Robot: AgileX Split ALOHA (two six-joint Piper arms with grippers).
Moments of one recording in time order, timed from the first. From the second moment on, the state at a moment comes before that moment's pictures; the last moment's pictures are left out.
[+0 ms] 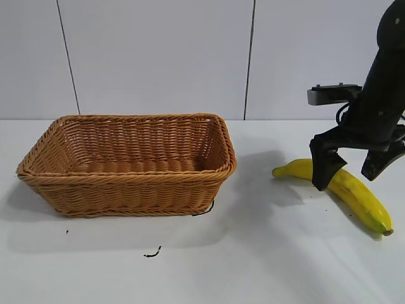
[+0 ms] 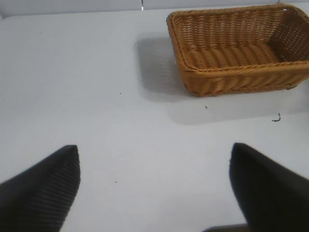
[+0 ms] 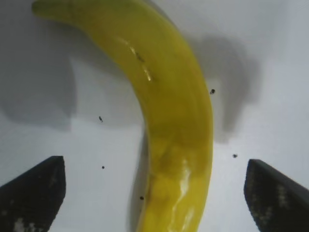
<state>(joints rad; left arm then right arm) -0.04 -0.01 -0.50 -0.02 1.07 0.03 0.04 2.10 -1.35 0.11 0.77 -0.29</state>
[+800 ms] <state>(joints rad) -0.04 -0.01 -0.50 -0.02 1.07 0.03 0.04 2.14 -1.35 0.10 0.76 -0.25</state>
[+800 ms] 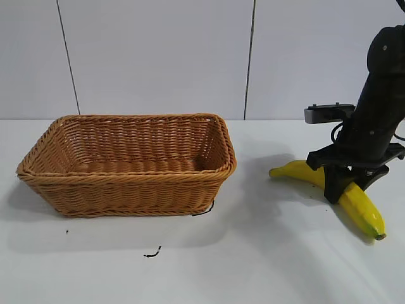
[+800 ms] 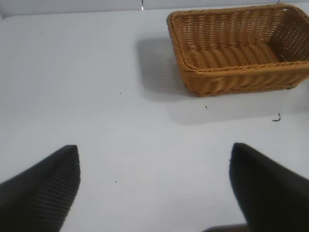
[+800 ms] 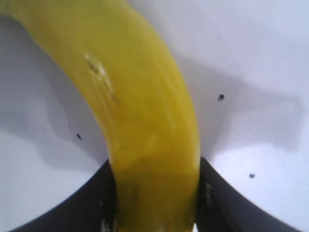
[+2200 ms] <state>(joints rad) -0.04 -0.01 -0.50 -0.02 1.07 0.03 0.42 1.91 -1.75 0.11 0.98 -0.18</state>
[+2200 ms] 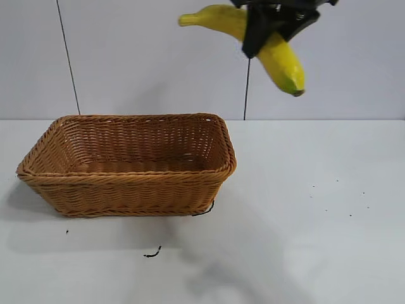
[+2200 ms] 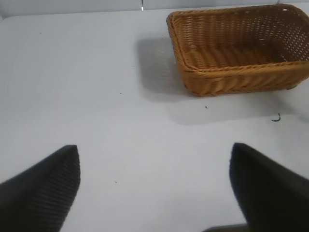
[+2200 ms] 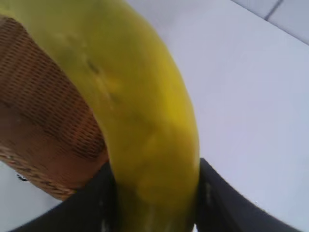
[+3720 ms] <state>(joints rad) -0.04 -0.01 -0.50 -0.02 1.07 0.03 0.58 2.28 -1.88 0.09 0.71 -0.32</state>
